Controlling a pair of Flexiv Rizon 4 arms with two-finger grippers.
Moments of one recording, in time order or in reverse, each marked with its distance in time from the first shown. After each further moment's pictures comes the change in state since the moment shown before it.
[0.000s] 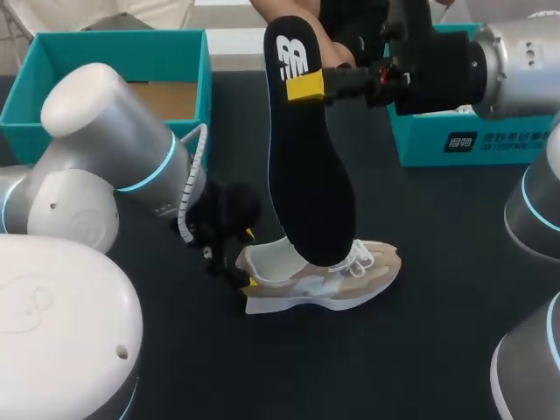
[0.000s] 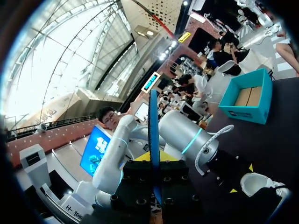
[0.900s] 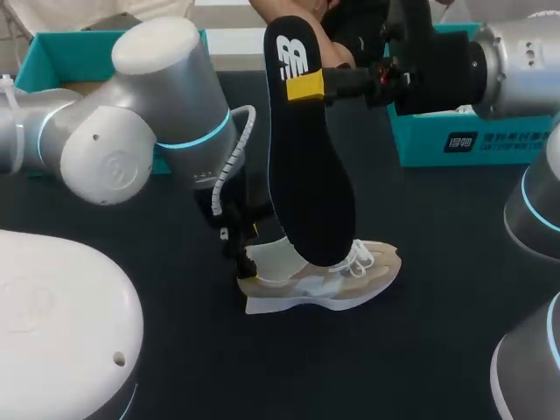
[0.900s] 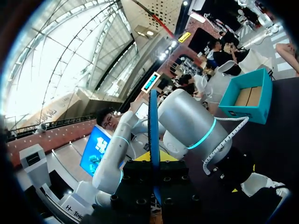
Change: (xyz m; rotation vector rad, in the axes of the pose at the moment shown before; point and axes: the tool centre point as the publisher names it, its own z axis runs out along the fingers) left arm -0.004 -0.008 -0.008 -0.231 0.091 0.004; right arm 0.000 0.000 0.000 0.000 0.000 0.000
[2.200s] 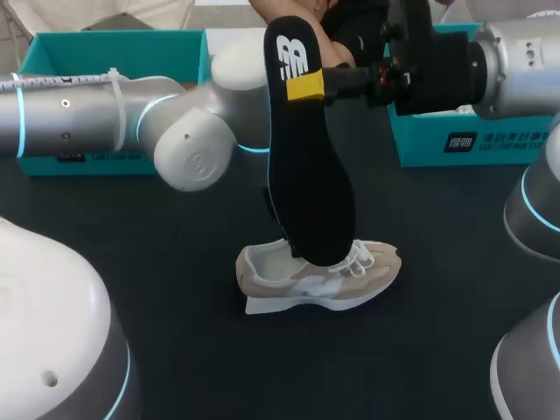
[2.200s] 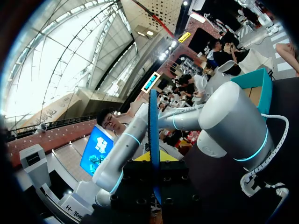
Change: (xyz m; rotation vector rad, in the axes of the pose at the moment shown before) left arm -0.065 -0.072 0.071 -0.034 -0.056 0.038; right arm 0.000 0.000 0.000 0.000 0.000 0.000
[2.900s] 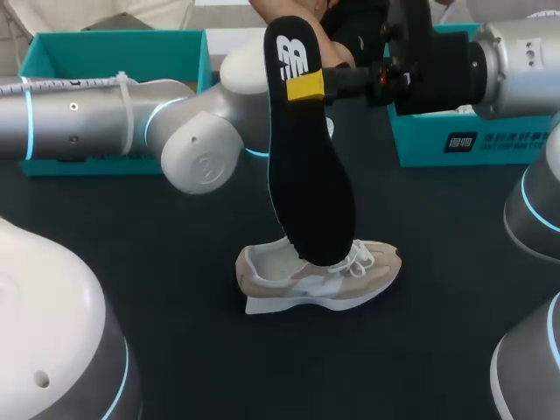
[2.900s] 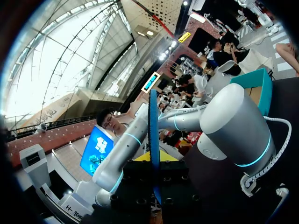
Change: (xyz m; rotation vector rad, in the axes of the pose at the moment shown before) left arm 0.012 -0.009 0.003 -0.001 0.018 -0.020; right arm 0.000 0.000 0.000 0.000 0.000 0.000
